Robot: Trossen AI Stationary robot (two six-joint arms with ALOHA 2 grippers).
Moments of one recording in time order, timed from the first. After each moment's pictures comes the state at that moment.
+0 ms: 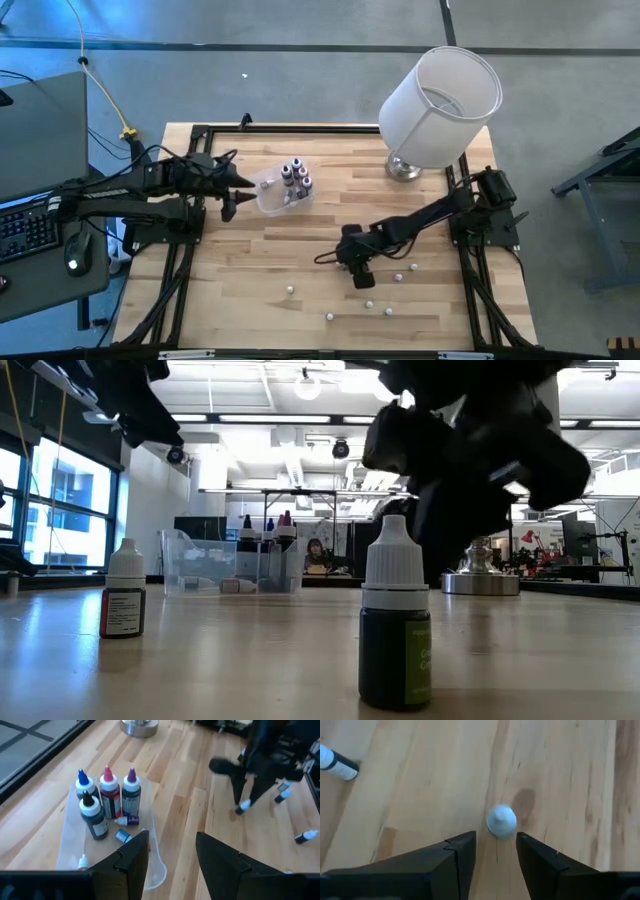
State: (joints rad) left arm 0.18 0.61 0.68 -0.59 0.01 -0.18; right arm 0.27 1.82 0.97 -0.09 -0.08 0.14
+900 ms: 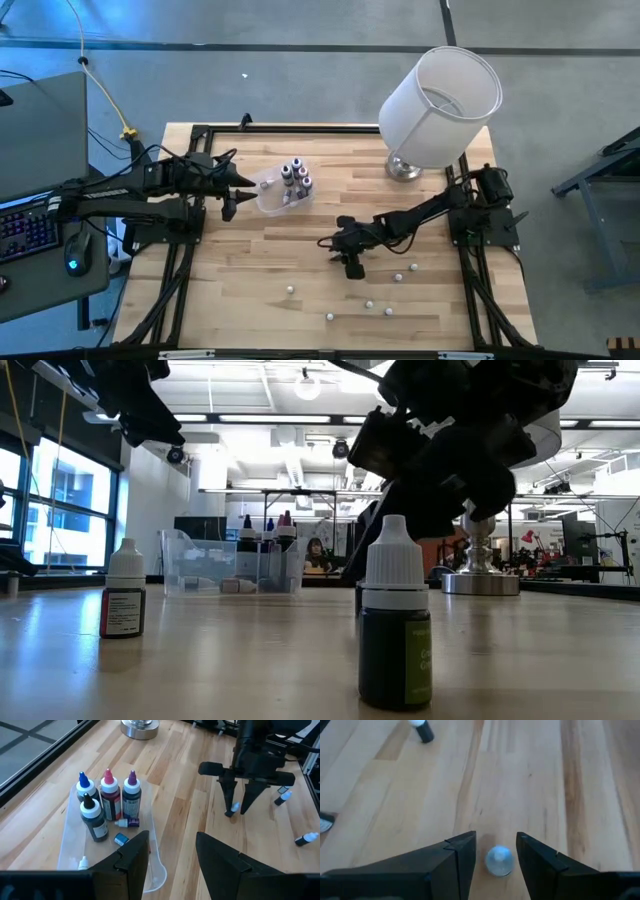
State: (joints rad) left arm 0.18 0.61 0.68 -0.58 0.01 -0.18; right arm 0.20 1.83 0.87 0.23 -0.06 0.14
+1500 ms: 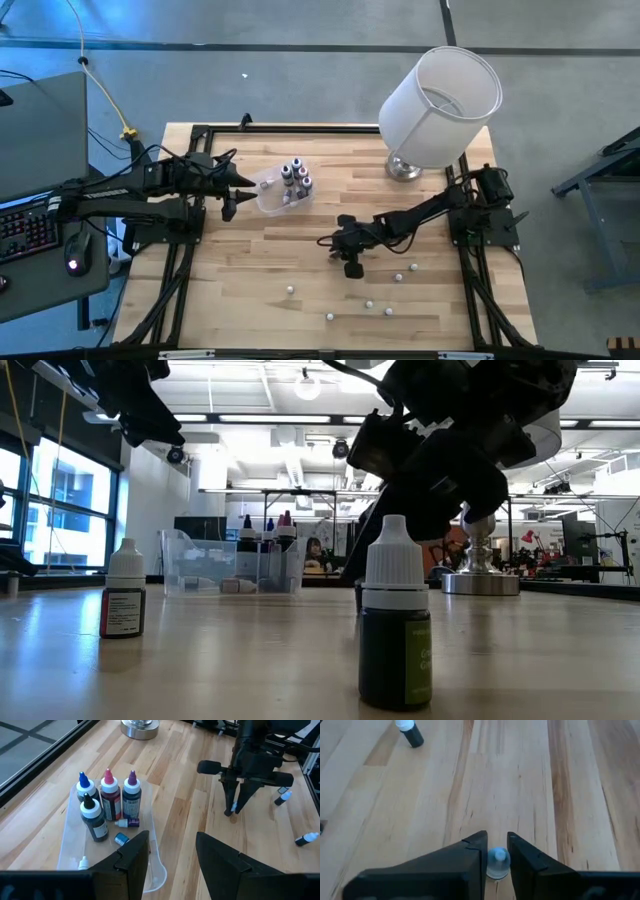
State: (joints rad) left arm 0.18 0.61 0.68 -0.58 0.01 -0.18; right arm 0.20 1.83 0.87 0.23 -0.03 0.16
